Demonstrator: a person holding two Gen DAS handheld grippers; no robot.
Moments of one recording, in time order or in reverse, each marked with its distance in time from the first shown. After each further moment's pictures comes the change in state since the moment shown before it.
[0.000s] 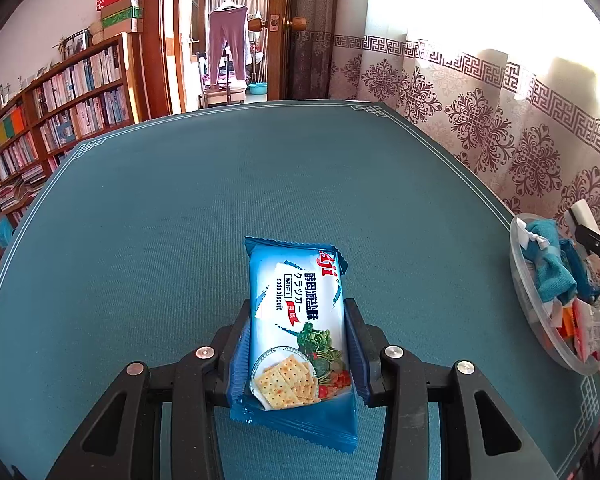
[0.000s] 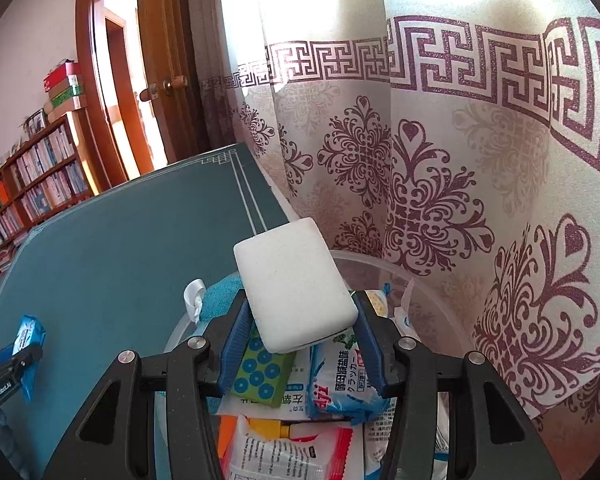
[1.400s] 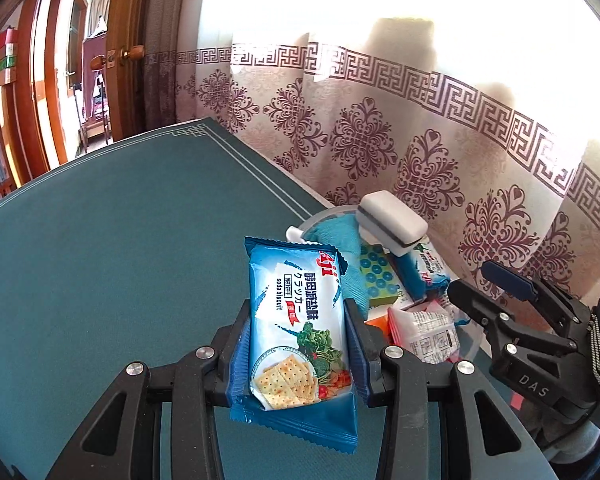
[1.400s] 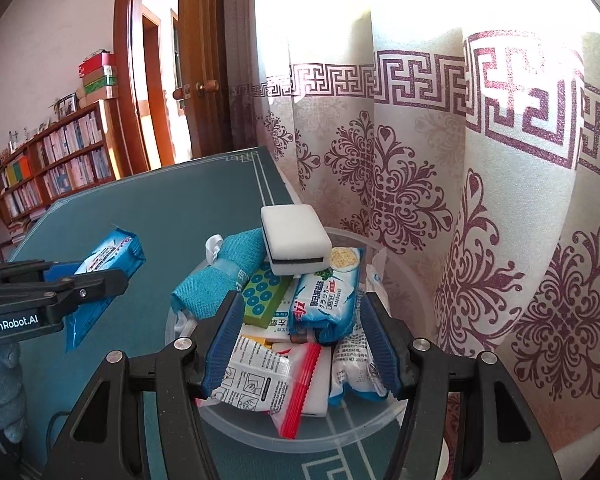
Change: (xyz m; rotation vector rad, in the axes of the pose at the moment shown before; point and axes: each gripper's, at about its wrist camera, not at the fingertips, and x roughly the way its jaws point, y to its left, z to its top) left arm -0.031 -0.148 0.021 0.252 -0.005 -0.382; right arm -0.072 -0.022 -0.054 -0.086 -0.070 0.065
